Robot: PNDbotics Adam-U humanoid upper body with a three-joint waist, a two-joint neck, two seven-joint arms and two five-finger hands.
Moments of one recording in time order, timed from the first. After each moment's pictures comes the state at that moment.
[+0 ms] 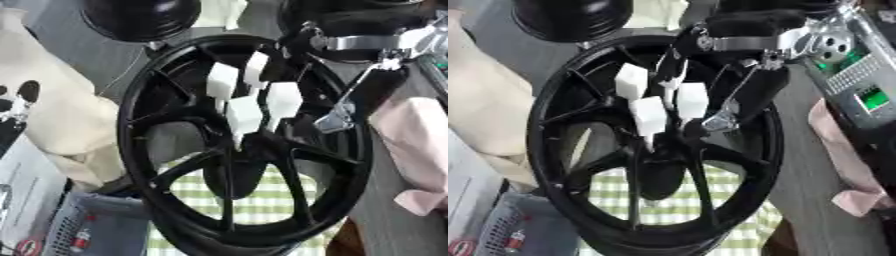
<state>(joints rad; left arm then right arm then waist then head) 0.01 0.37 0.23 -1.92 0.06 0.21 0.48 -0.99 -0.45 0.46 -1.62 0.24 -0.25 0.83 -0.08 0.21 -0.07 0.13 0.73</state>
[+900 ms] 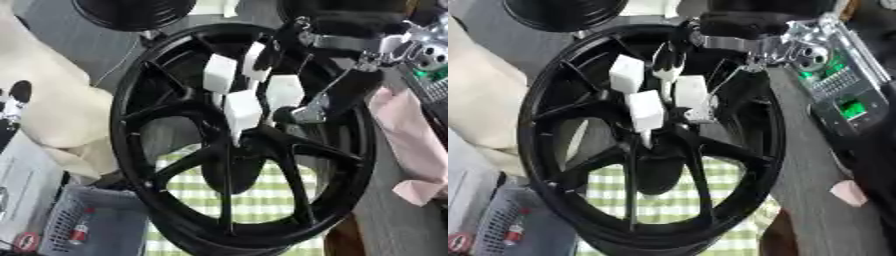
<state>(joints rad) 0.01 0.37 0.23 -1.92 0.07 0.21 0.48 -0.96 -0.41 0.44 -1.61 0.46 -0.18 0.71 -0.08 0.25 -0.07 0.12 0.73</state>
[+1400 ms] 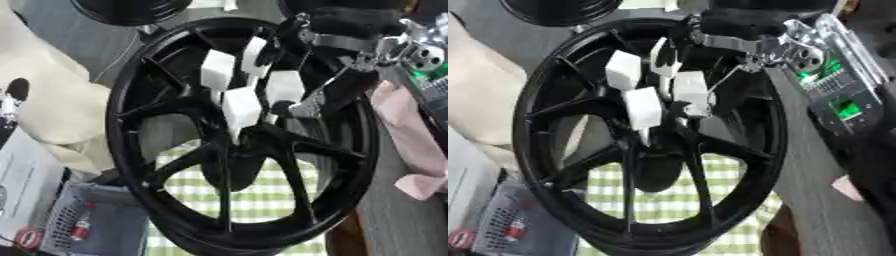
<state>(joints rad) 0.00 0.37 0.22 -1.92 0.08 0.21 0.47 -0.96 -0.41 0.43 -1.60 0.50 -0.21 0.71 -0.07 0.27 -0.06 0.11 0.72</state>
